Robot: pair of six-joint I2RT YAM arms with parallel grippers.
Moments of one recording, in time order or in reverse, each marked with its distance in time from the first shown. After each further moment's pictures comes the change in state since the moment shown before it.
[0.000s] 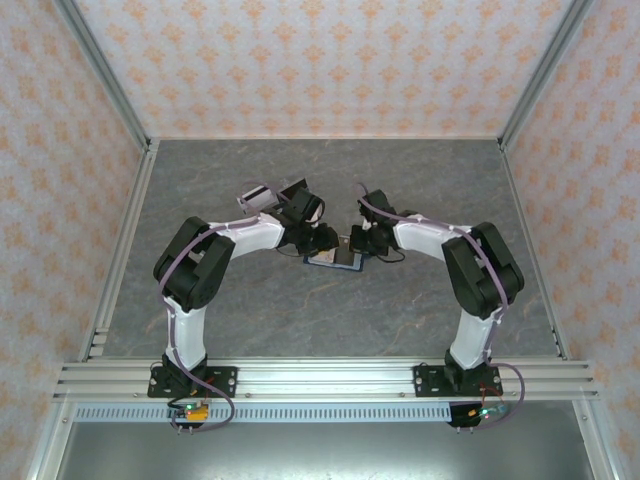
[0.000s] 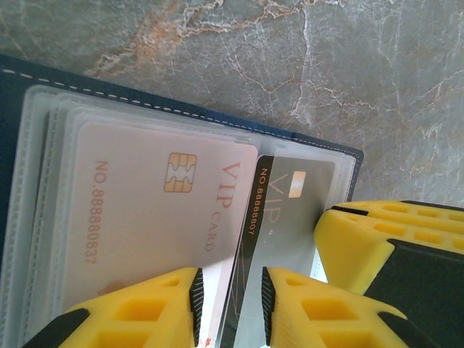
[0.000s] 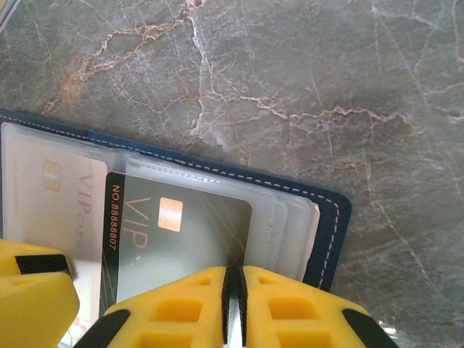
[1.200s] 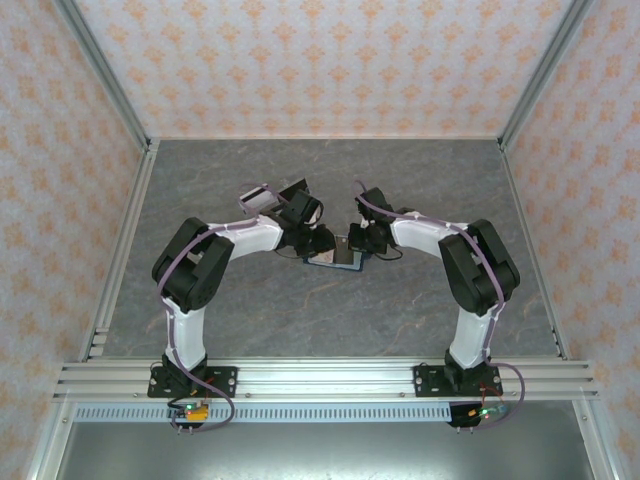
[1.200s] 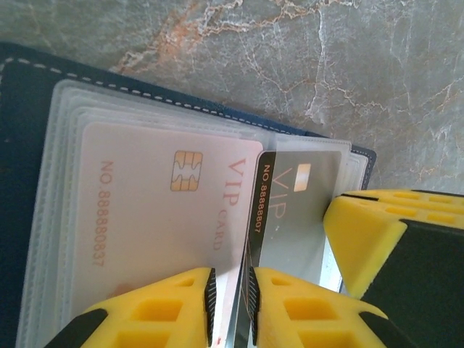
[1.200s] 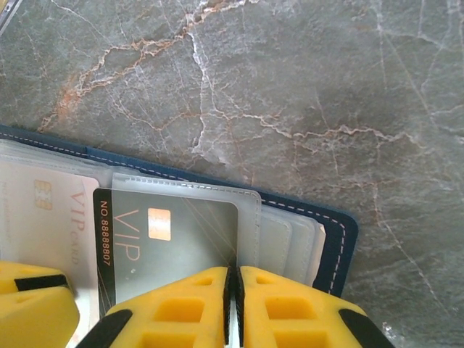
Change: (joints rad) left arm 0.002 -0.018 -0.035 0.023 -0.015 0.000; right arm 0.002 0.030 0.037 -0.022 0.015 0.011
